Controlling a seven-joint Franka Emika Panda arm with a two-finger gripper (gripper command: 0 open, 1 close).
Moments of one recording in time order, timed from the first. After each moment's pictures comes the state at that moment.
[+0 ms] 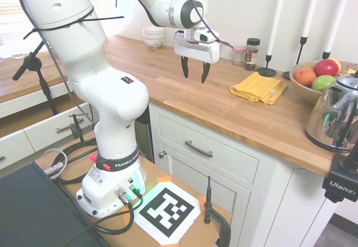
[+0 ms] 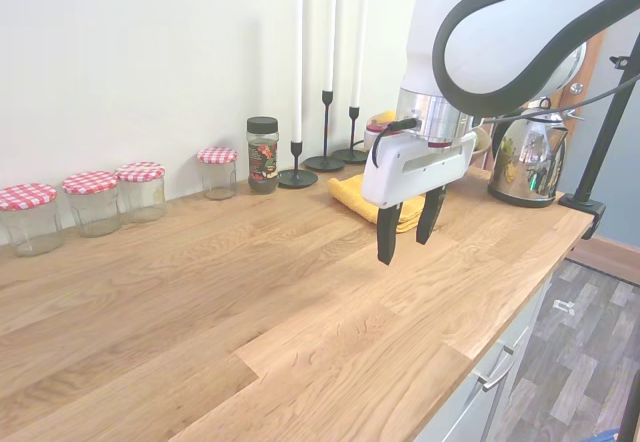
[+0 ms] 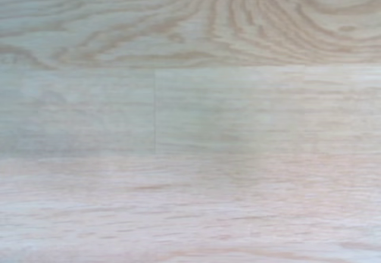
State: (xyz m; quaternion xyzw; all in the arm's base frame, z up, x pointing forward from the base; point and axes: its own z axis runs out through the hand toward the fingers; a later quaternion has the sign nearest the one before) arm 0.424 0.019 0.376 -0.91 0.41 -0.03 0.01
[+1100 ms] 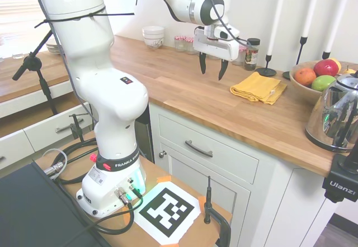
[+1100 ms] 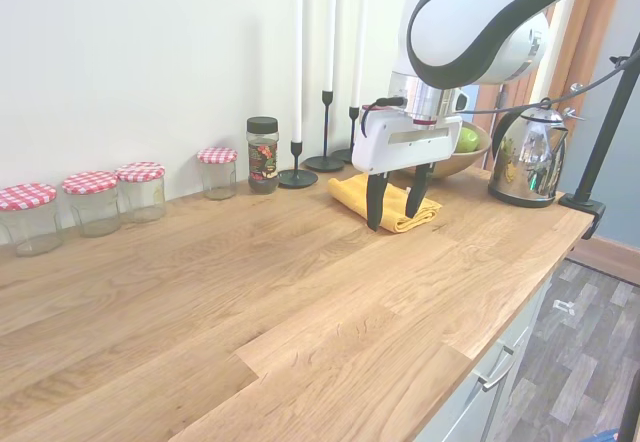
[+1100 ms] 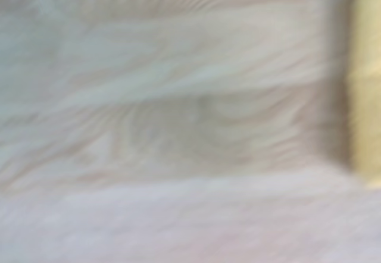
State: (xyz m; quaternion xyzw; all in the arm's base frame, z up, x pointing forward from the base) arm 0.484 -0.051 0.392 -0.90 0.44 -0.03 0.03
